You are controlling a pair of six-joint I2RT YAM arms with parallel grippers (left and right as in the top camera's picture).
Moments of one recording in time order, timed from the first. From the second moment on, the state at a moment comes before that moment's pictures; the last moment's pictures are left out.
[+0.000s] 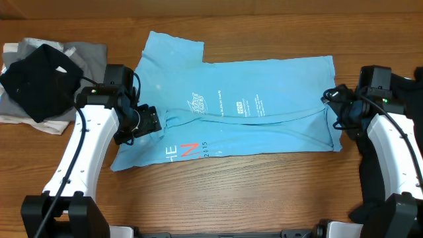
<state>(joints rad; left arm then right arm) -0.04 1.57 1.21 -1.09 0.12 -0.38 -0.20 1.50 1.10 -0.76 -0.05 0.74</state>
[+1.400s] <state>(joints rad) -0.16 1.87 1.21 -0.90 0.11 -0.24 -0.20 1.50 1.10 -0.72 -0.10 0.72</state>
